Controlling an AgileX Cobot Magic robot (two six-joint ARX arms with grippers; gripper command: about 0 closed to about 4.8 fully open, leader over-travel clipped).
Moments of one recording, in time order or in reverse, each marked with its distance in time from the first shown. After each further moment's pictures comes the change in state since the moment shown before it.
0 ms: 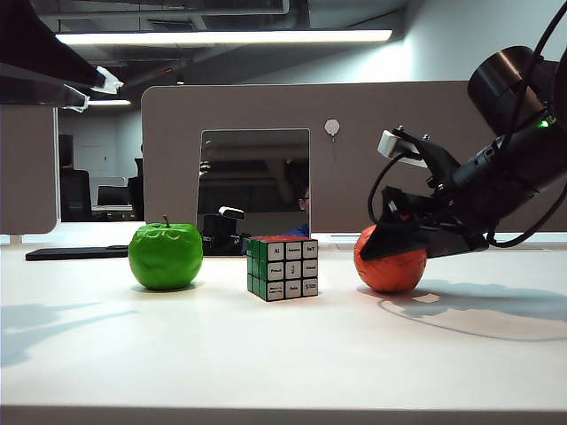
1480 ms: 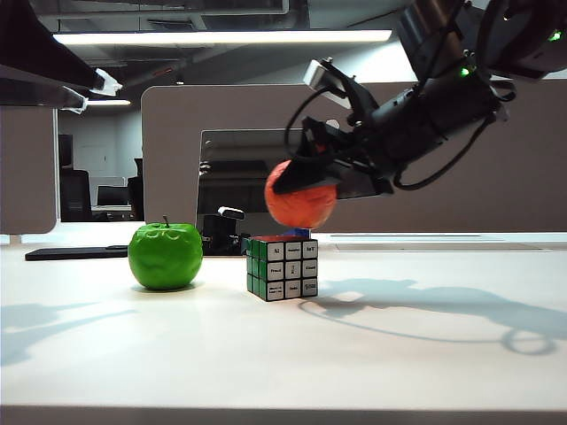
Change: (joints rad) left arm 0.000 0.000 0.000 -0.002 -0.014 0.000; right arm 0.187 0.001 0.164 0.007 -0.048 0.051
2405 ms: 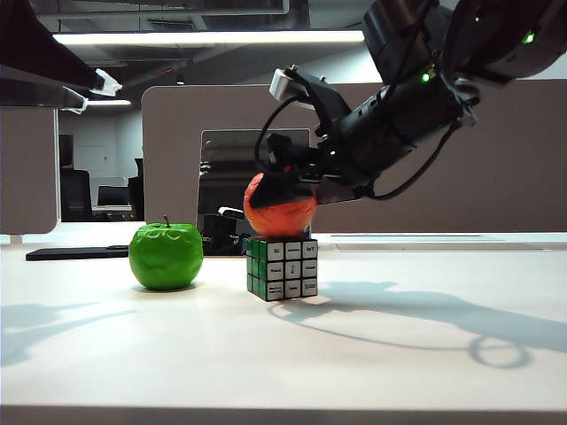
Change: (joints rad) left arm 0.000 0.000 0.000 -0.002 0.000 0.000; right arm 0.097 0.031 0.000 0.041 0.180 -0.038
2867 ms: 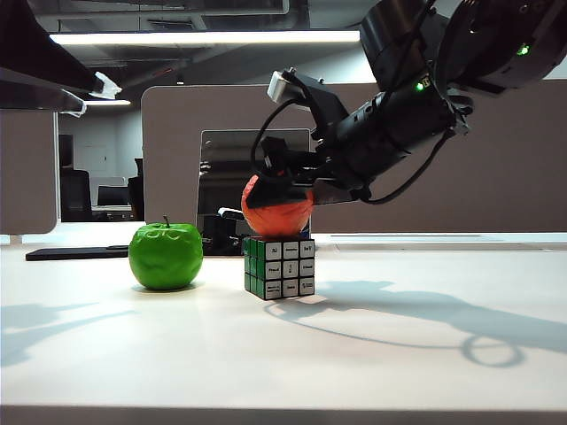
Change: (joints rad) left arm 0.000 0.000 0.000 -0.014 0.000 0.000; right arm 0.001 0.026 0.001 0.050 0.008 0.000
